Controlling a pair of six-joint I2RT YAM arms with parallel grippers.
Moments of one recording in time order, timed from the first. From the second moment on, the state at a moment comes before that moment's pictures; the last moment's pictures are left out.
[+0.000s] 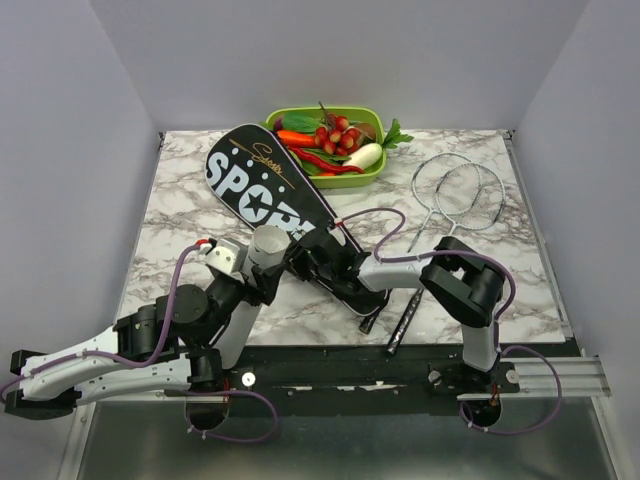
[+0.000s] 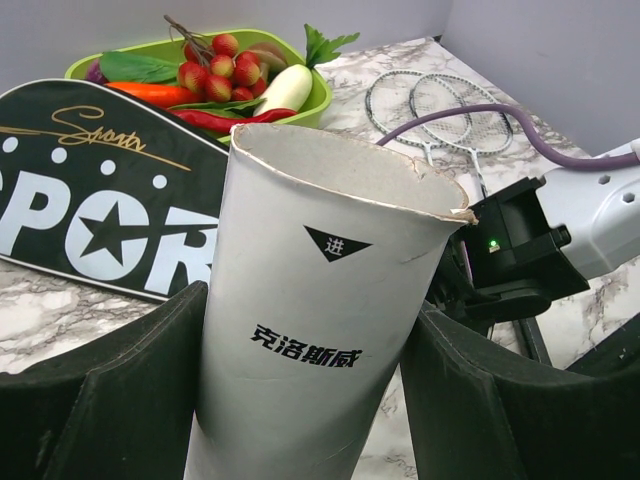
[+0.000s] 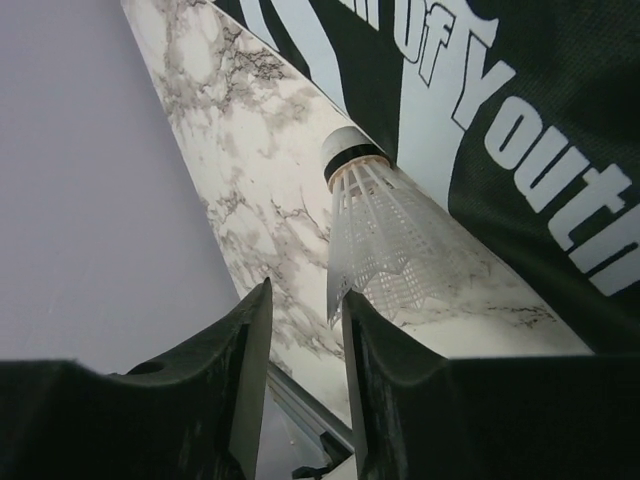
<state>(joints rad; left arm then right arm) -1.33 0.44 0.74 -0.40 -0.77 -0.18 1.00 1.94 1.08 0.30 0.16 1.53</state>
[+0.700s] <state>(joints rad) -1.33 0.43 0.74 -0.40 -0.77 -0.18 0.98 1.95 1.12 0.17 0.26 1.48</state>
